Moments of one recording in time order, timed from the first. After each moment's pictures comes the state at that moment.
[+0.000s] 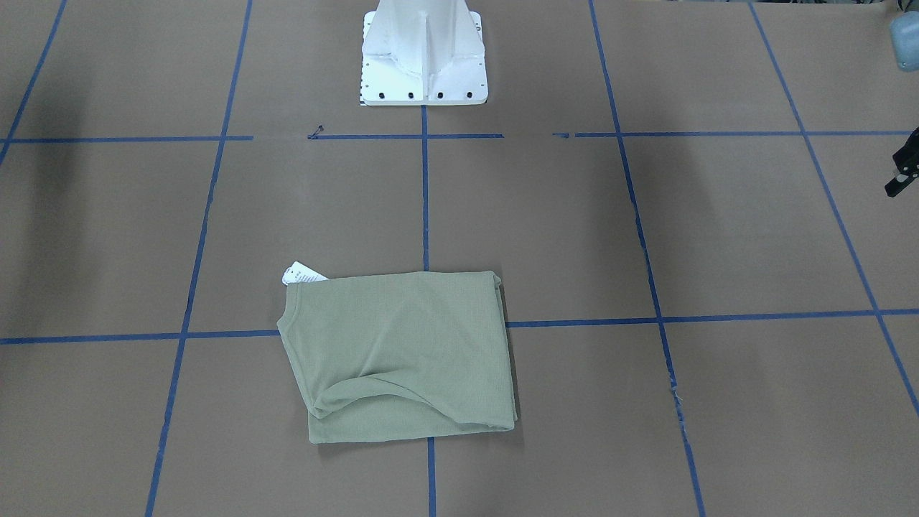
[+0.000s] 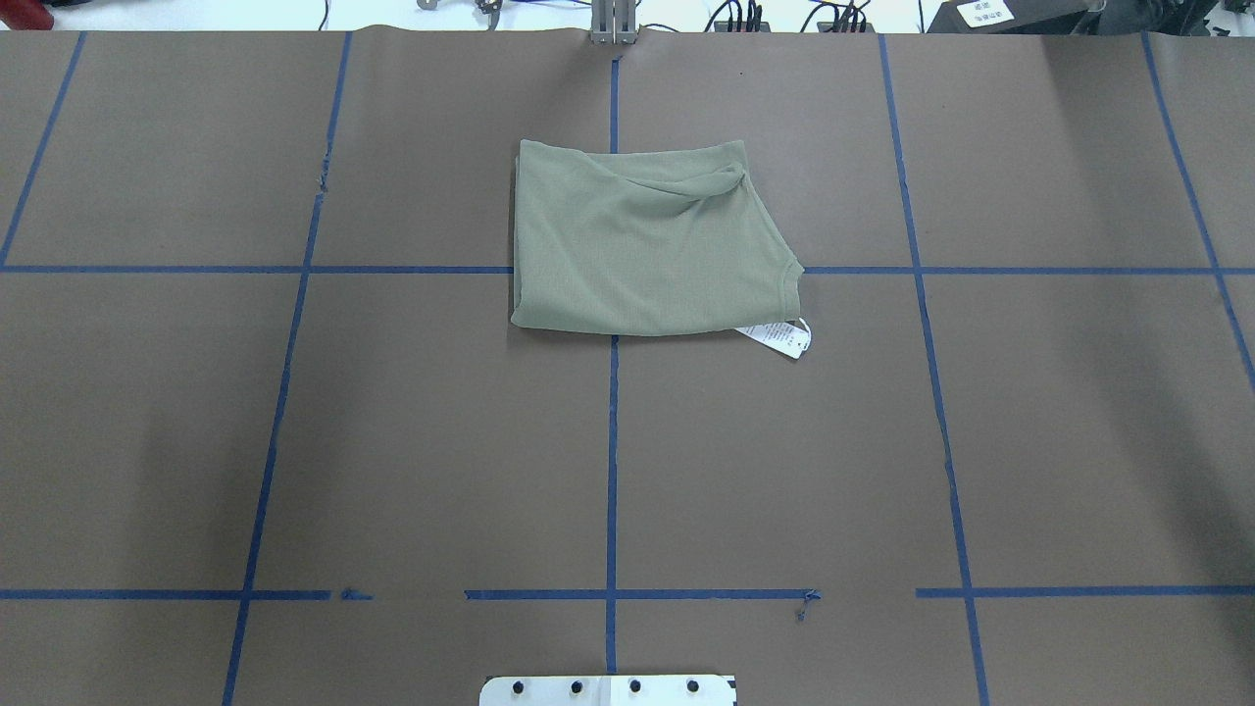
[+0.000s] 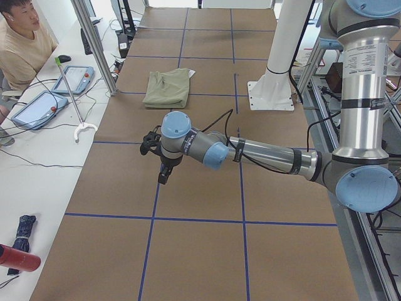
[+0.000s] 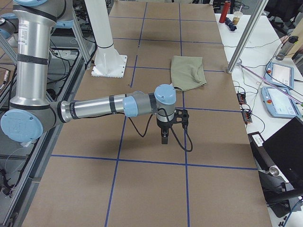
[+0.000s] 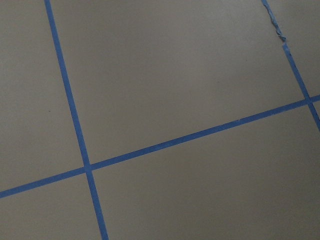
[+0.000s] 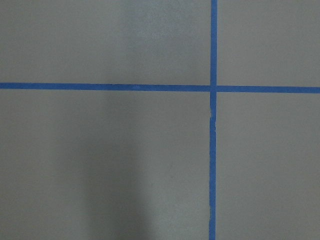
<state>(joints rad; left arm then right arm) -1.45 -1.51 -1.79 -1.87 -2.37 -0.11 1.45 -1.71 1.89 -1.56 2.30 0.22</state>
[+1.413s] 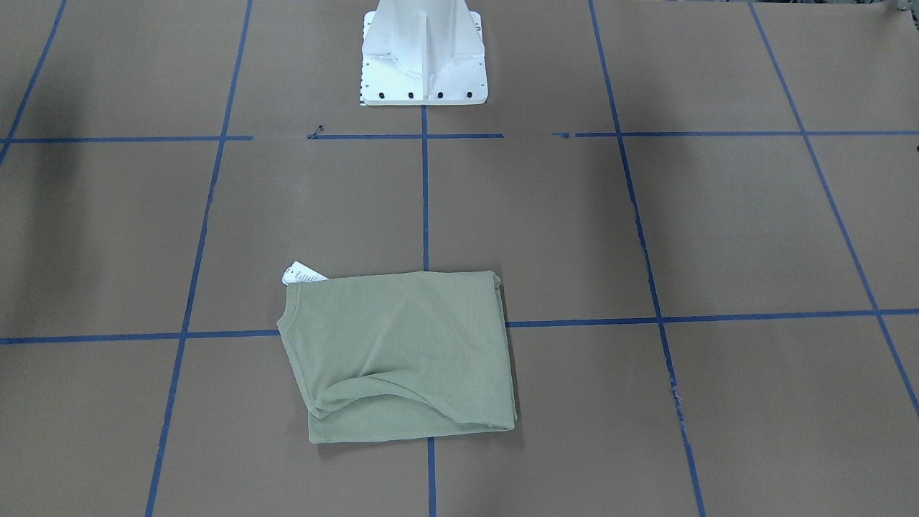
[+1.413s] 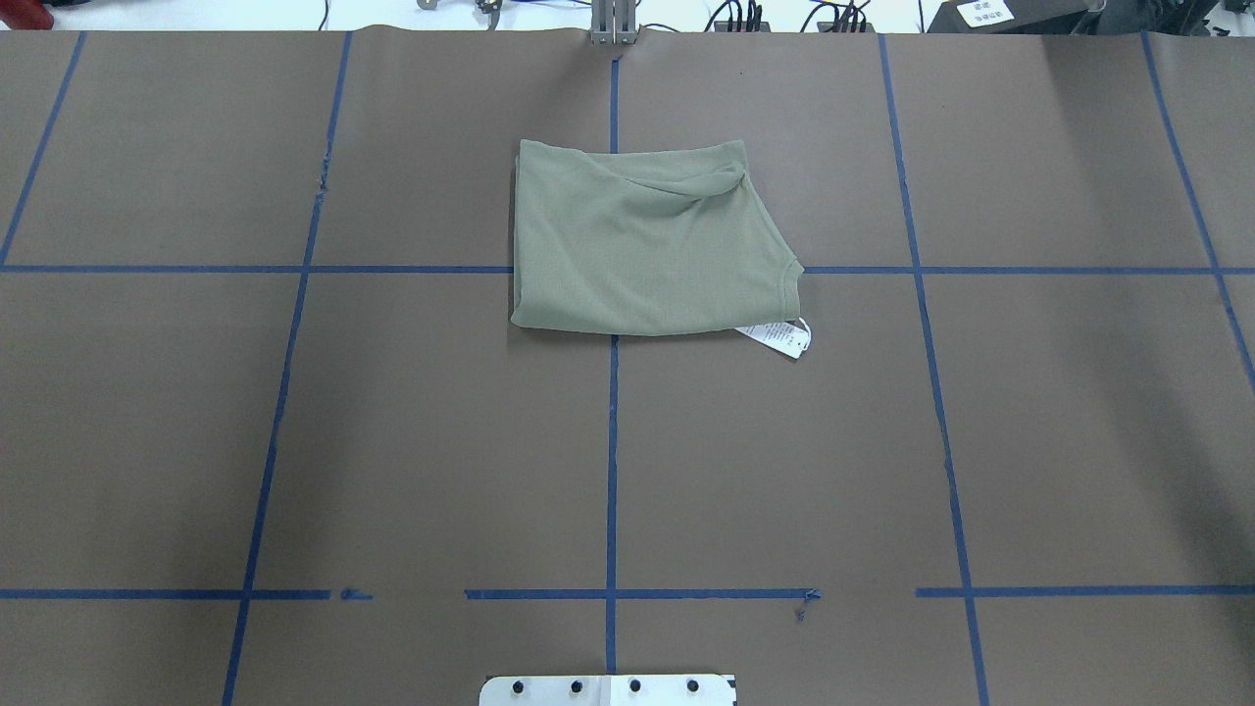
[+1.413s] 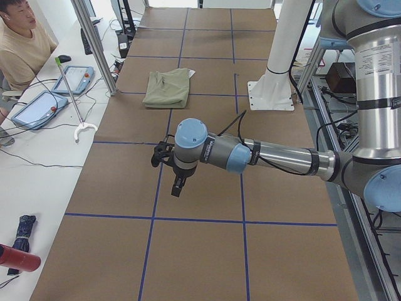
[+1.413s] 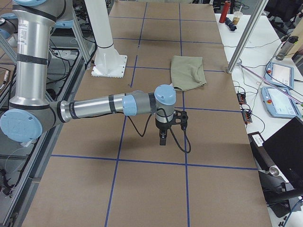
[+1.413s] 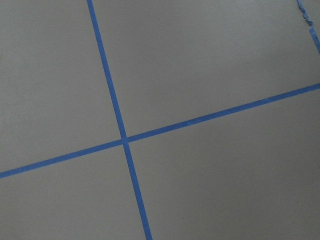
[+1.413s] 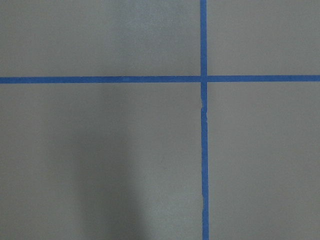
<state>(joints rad) -1.53 -1.38 -1.90 -1.71 -2.38 -0.03 1.45 -1.71 1.89 -1.60 2.29 0.22</state>
